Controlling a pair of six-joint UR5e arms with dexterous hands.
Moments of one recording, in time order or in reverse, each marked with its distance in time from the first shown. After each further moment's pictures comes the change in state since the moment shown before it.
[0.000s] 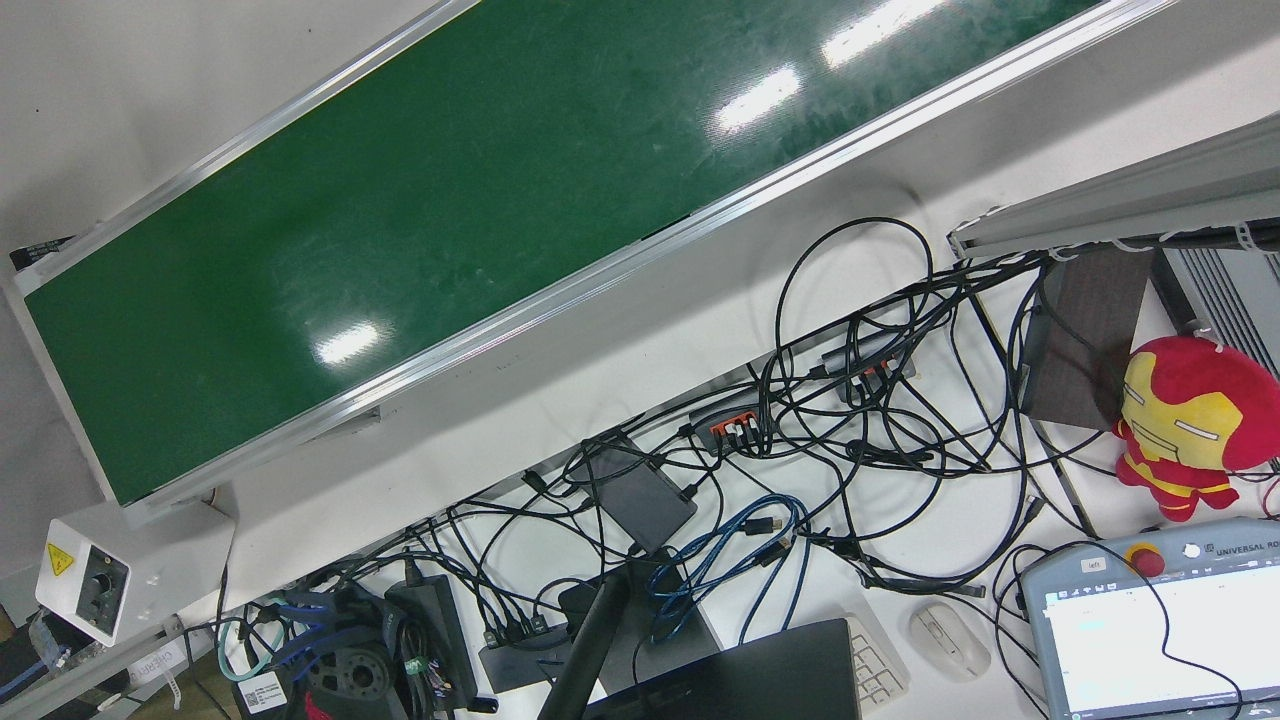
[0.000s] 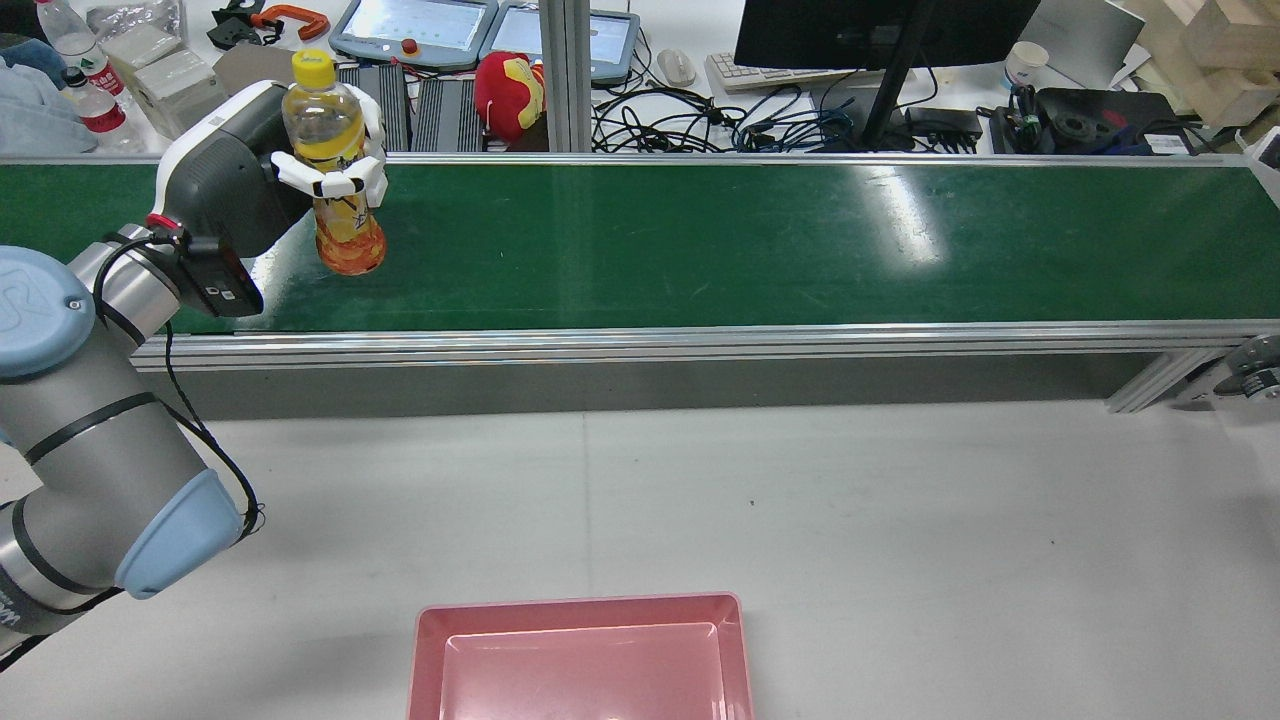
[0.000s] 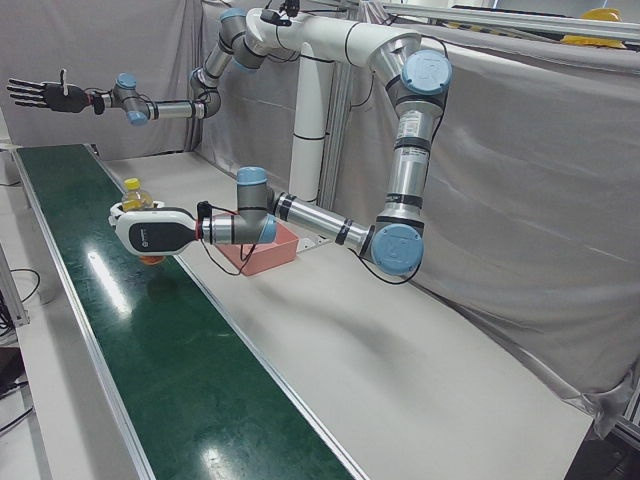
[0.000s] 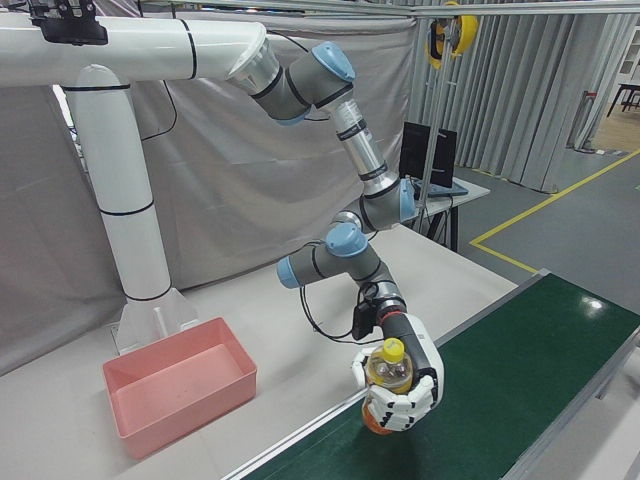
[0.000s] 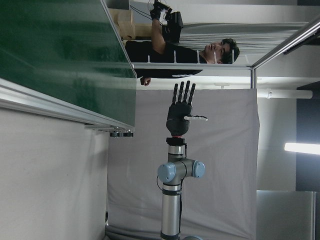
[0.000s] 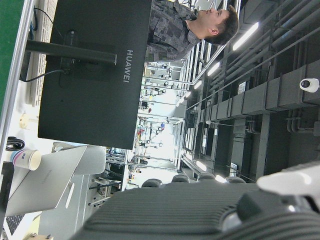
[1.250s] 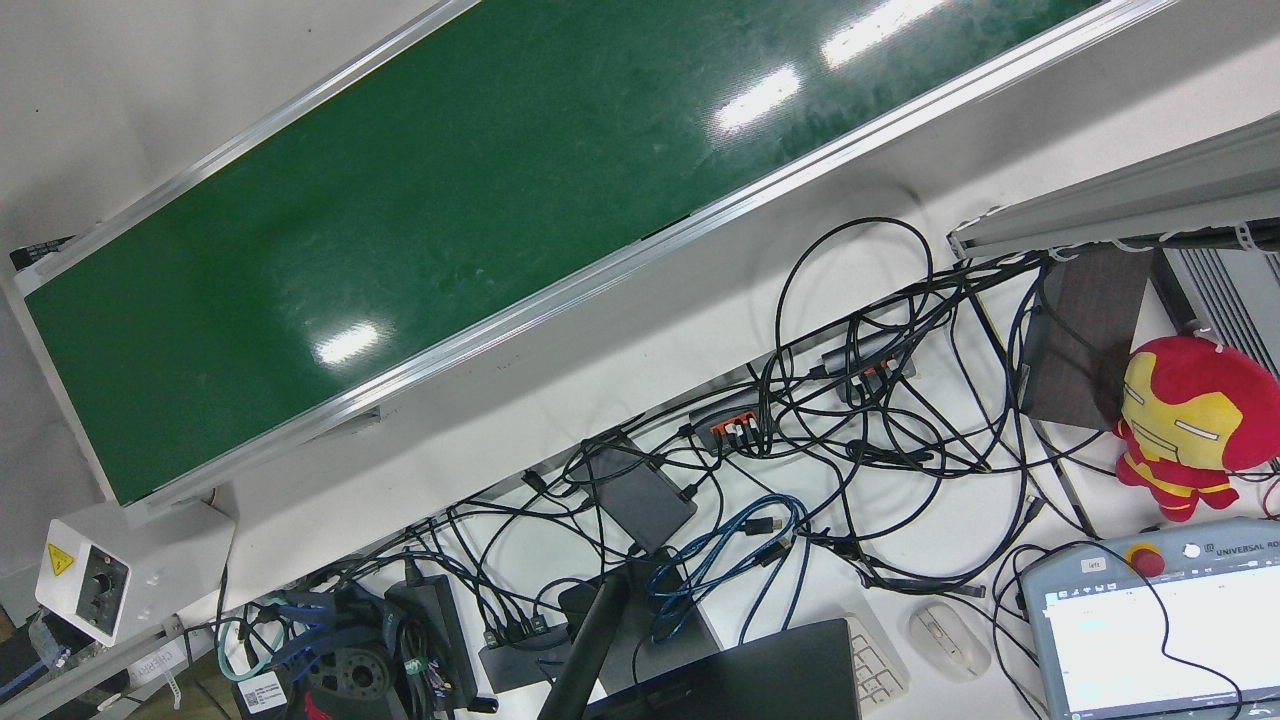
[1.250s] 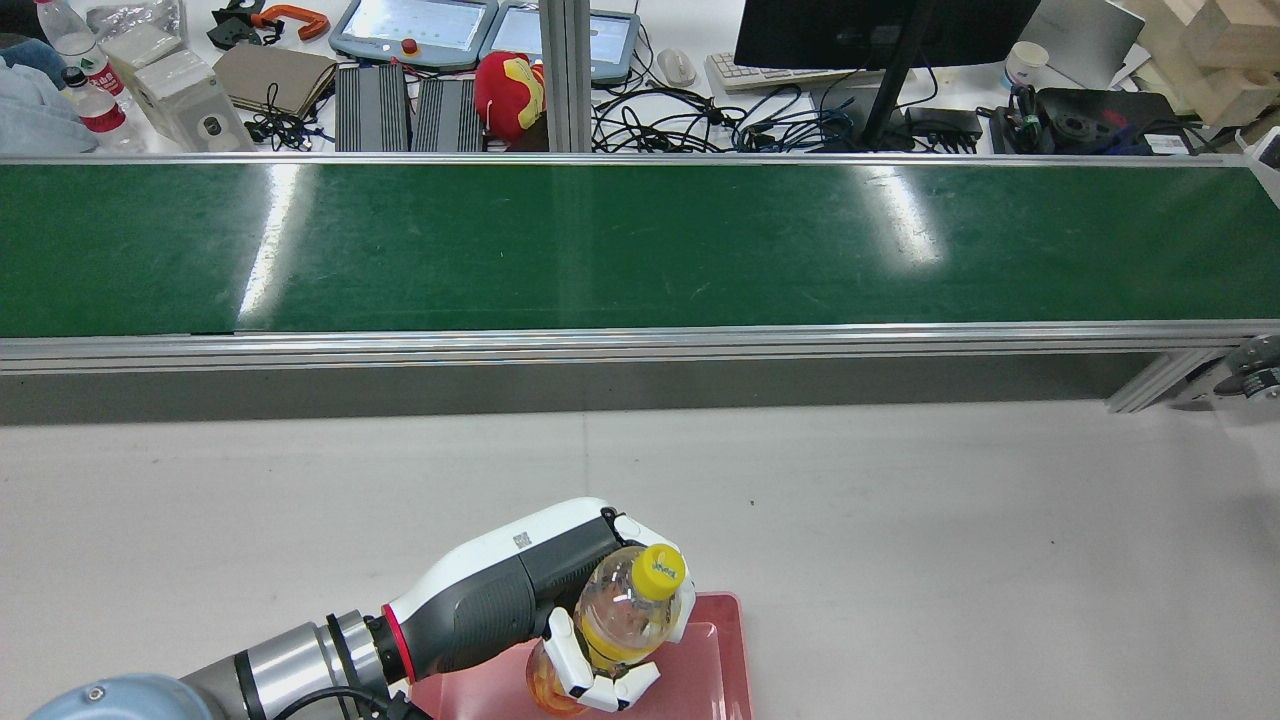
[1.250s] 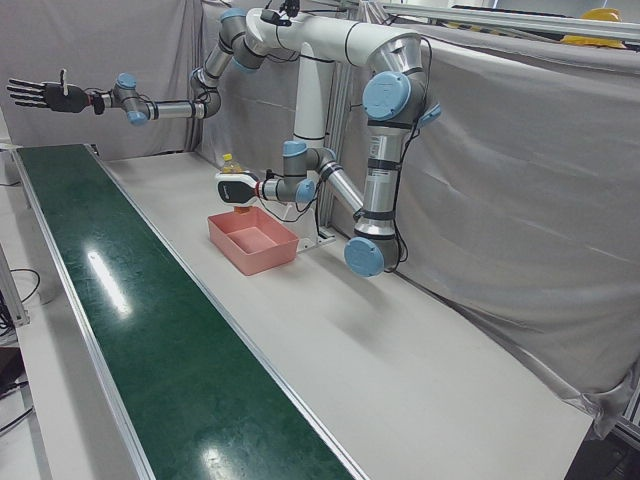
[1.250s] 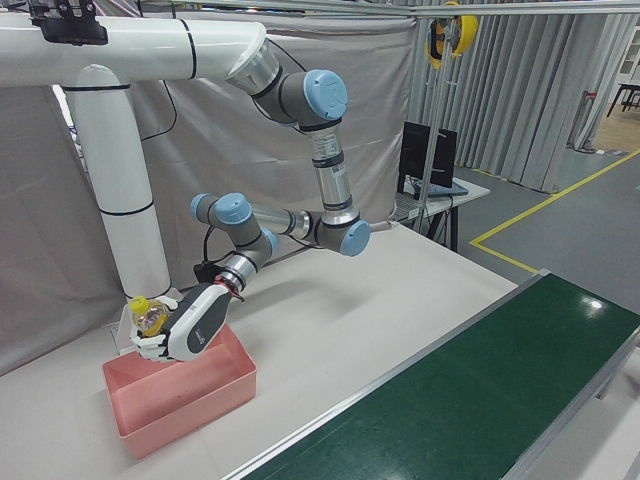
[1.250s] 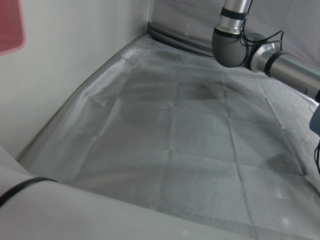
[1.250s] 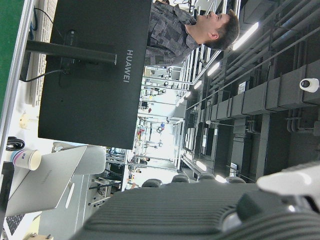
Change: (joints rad) left arm 0.602 -0.042 -0.382 0.301 0.084 0.312; right arm 0.000 0.000 0.000 0.000 0.000 0.000
